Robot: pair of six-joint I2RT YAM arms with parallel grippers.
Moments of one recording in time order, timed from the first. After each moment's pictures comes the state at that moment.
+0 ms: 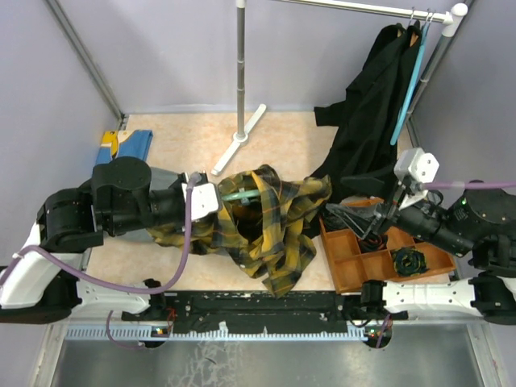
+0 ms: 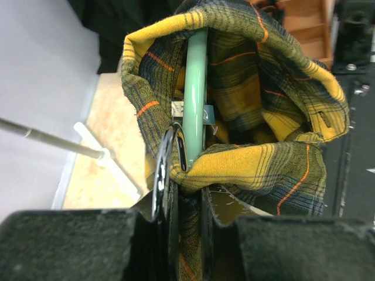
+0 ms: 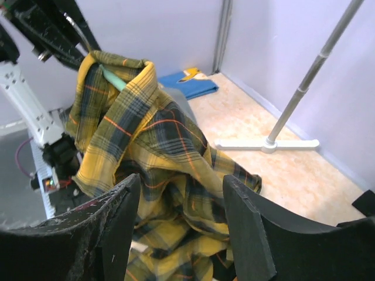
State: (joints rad) left arm -1.21 1.10 1.82 -1.08 -0.10 0.45; right arm 1.36 0.74 1.55 -0.77 0.36 -0.09
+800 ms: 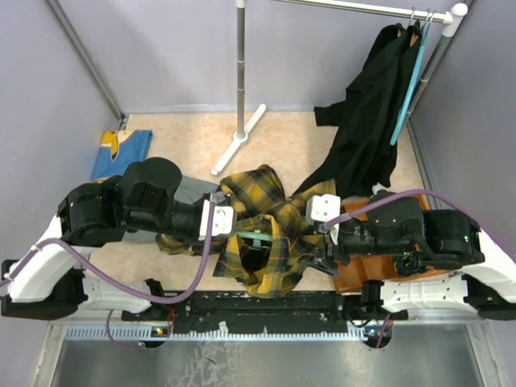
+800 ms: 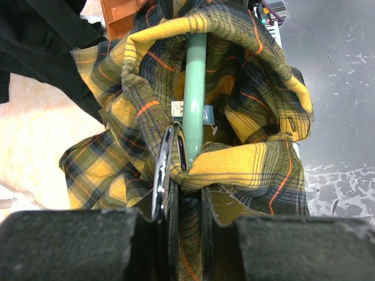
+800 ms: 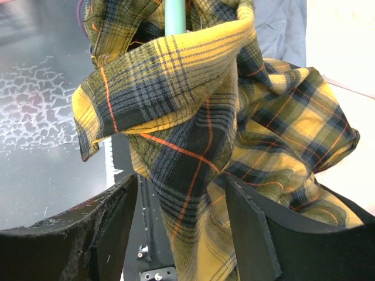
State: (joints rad) left arm -1.21 1.17 1.82 -1.20 0.28 0.43; right arm 1.36 0.85 1.45 -1.04 -0.01 -0.10
